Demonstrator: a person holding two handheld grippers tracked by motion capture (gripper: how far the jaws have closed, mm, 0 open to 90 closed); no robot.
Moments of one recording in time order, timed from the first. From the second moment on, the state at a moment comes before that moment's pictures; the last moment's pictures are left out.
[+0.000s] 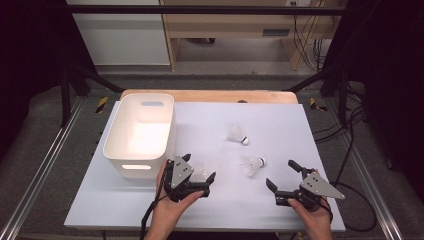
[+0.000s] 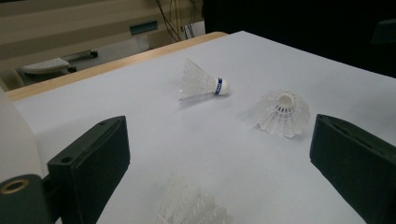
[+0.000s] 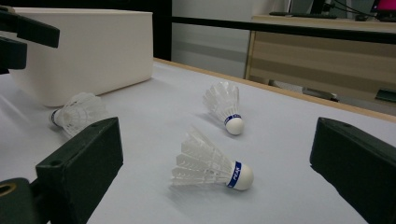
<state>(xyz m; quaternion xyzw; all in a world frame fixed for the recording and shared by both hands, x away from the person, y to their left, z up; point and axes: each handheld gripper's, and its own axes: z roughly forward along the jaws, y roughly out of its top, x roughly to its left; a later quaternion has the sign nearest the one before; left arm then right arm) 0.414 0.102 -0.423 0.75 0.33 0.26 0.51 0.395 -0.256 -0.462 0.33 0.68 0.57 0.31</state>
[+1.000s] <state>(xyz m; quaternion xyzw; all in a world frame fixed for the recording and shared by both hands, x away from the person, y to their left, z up) 0.425 0.100 -0.439 0.75 0.38 0.27 0.47 0.395 -0.256 -0.461 0.33 0.68 0.57 0.31</state>
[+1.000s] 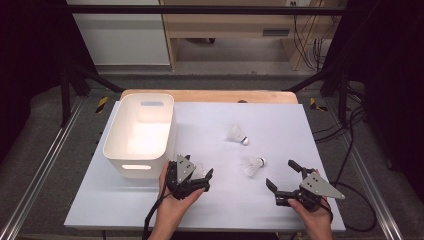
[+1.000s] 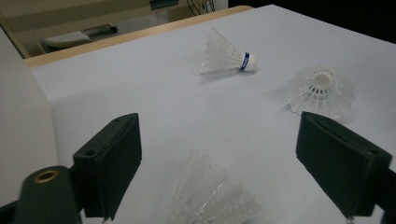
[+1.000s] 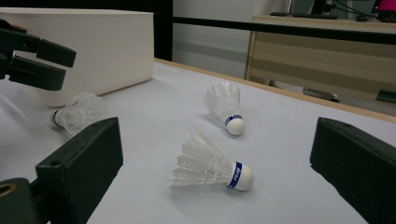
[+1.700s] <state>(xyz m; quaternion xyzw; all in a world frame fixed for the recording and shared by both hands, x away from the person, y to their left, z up) 0.436 0.097 -0.454 0.78 0.38 0.26 0.43 0.394 -0.255 -0.461 0.33 0.68 0.57 0.31</state>
